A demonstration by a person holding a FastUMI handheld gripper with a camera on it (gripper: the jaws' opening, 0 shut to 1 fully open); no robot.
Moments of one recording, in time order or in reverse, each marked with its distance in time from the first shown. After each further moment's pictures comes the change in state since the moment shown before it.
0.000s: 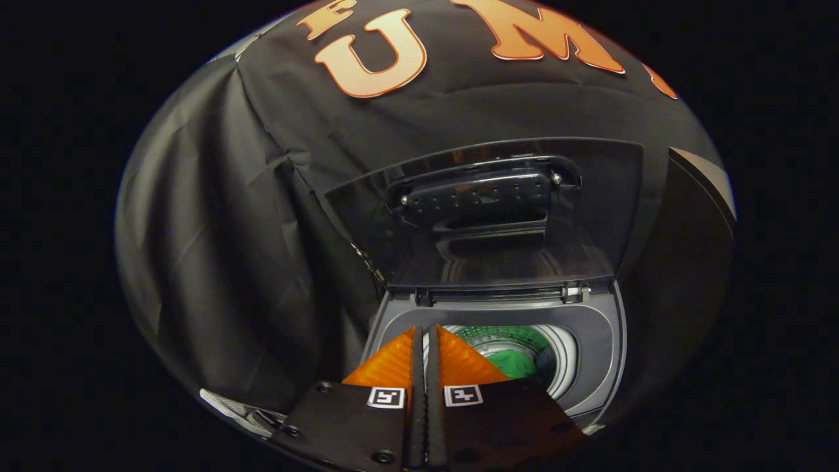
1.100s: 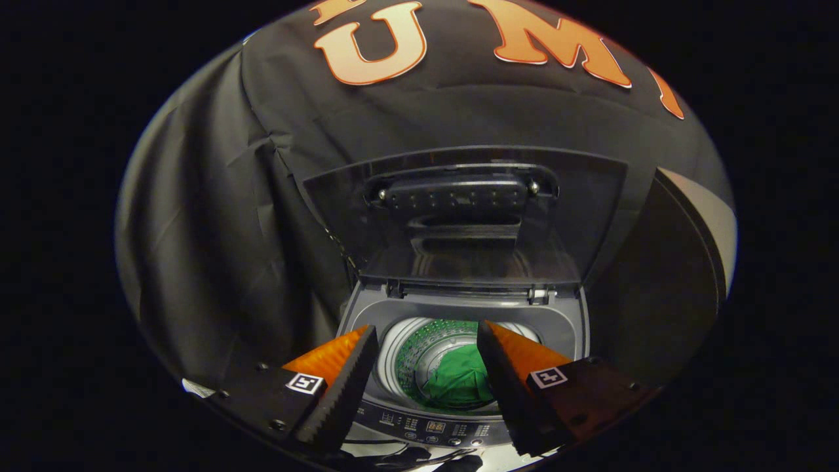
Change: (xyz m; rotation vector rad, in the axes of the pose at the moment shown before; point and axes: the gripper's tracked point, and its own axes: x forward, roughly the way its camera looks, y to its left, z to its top) arm -0.012 -0.018 0.016 -0.066 0.059 -0.108
